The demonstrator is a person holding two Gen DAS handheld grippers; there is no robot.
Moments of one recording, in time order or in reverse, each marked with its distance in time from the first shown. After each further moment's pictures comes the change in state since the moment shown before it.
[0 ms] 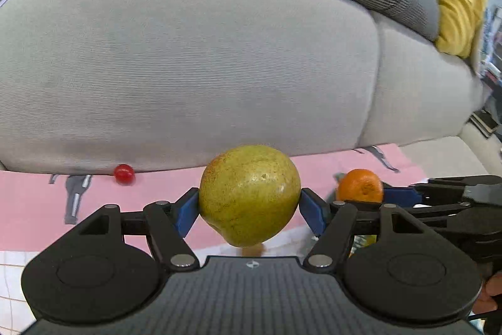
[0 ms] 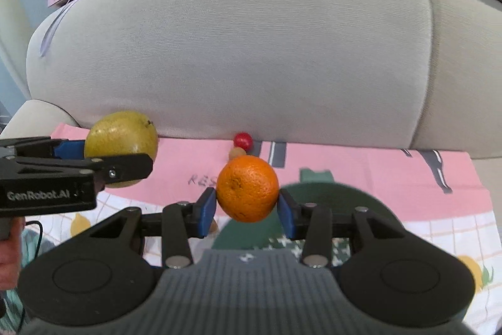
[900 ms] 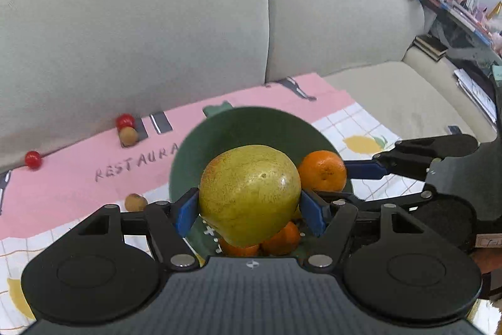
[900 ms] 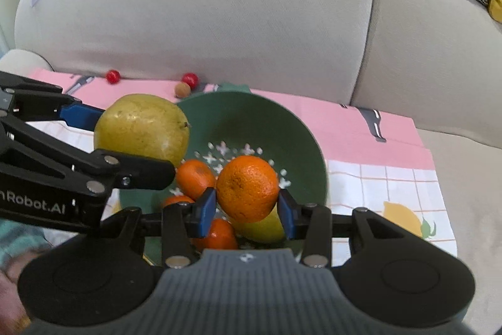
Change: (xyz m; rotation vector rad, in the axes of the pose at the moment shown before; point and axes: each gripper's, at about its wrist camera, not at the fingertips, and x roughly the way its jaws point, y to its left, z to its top) left arm 0.019 -0.109 -0.038 0.198 0.173 -0.142; right arm -0.038 -0.048 -0.077 -0.116 0.059 -0.114
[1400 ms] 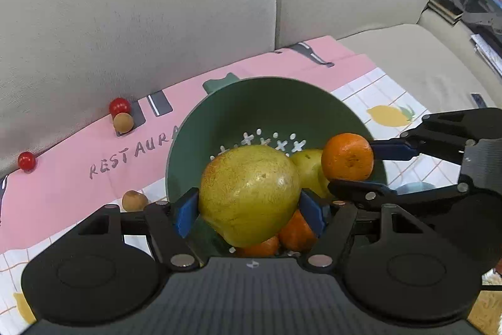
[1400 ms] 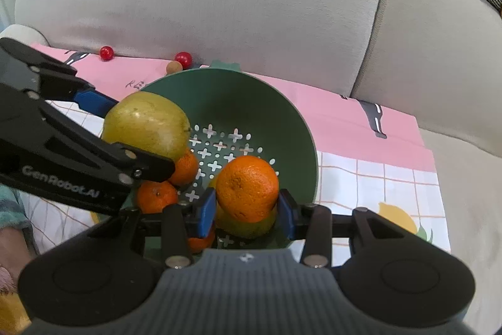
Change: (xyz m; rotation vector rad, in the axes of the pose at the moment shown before) left arm 0.042 0.002 0.009 0.057 0.129 0.059; right arm 0.025 -0.010 -0.002 -0.075 0.031 0.003
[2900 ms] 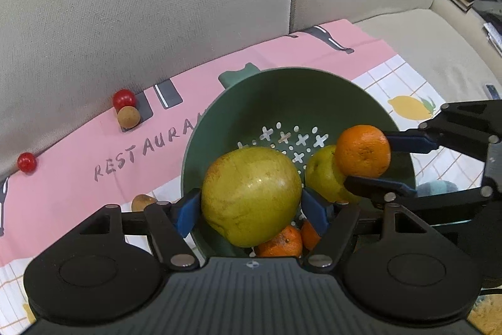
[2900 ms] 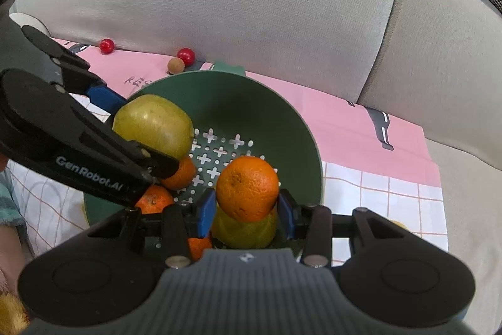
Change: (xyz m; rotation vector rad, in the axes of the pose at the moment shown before) left arm 0.017 0.013 0.011 0.005 0.066 0.017; right arm 0.009 0.007 0.012 -0.029 0.021 0.003
